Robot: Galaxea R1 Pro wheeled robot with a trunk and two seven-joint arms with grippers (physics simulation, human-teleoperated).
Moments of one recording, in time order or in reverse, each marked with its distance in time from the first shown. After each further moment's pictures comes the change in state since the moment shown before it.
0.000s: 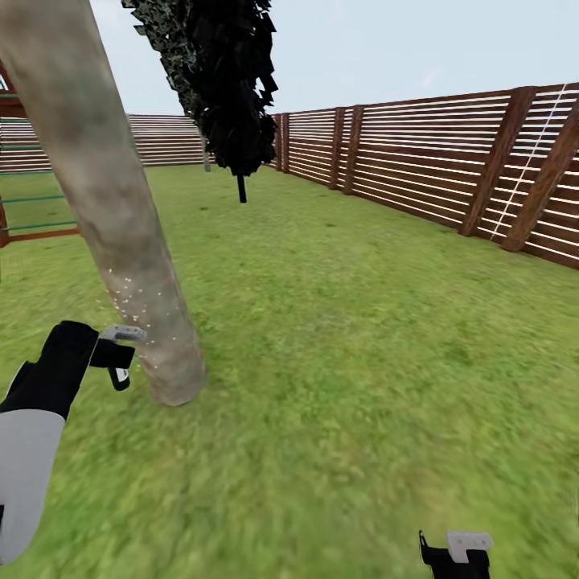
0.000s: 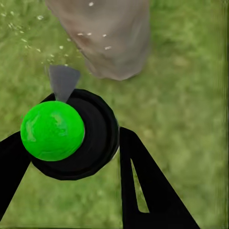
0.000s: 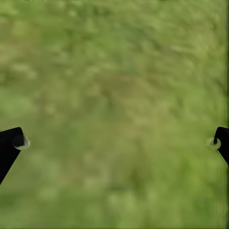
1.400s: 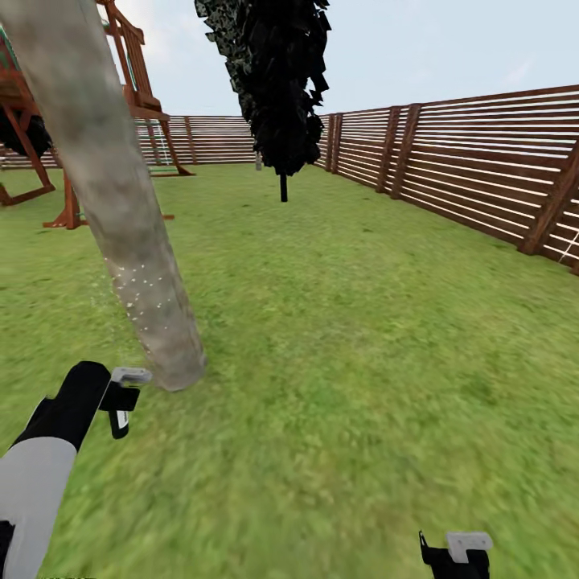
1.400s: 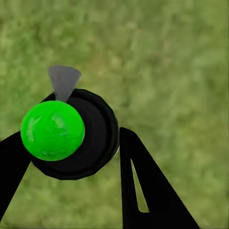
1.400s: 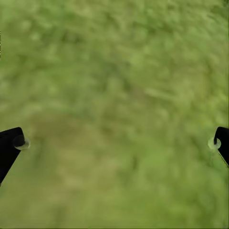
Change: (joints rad) left arm 0.096 -0.047 0.061 0.164 0.000 -0.056 0.107; right arm 0.000 0.000 0.000 0.000 0.000 0.000 0.001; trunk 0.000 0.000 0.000
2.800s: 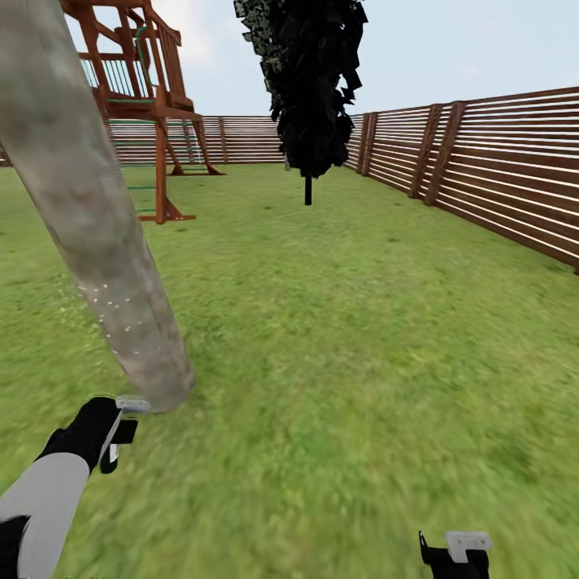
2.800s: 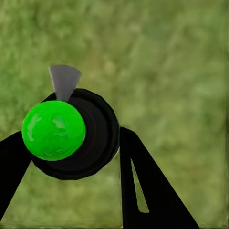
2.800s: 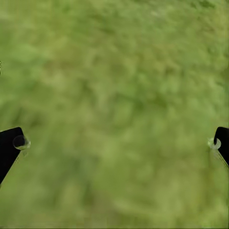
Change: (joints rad) left arm 0.015 -0.049 0.138 0.284 0.031 -0.208 0.317; right arm 0.000 0.001 0.000 0.000 0.000 0.000 0.001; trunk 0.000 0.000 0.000
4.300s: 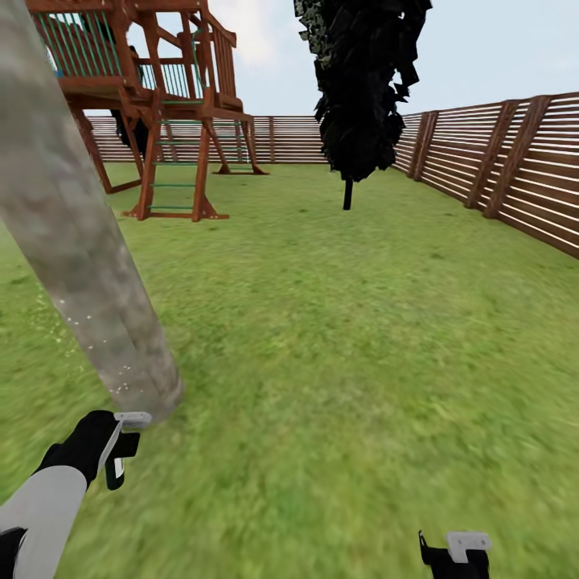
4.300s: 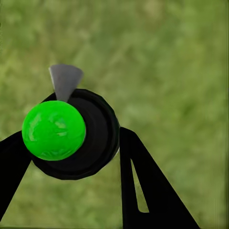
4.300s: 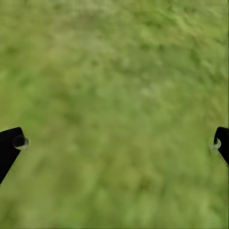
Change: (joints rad) left arm 0.041 0.002 0.005 0.020 0.091 -0.011 -0.001; right arm 0.000 0.000 0.000 0.000 0.000 0.000 0.000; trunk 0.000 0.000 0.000
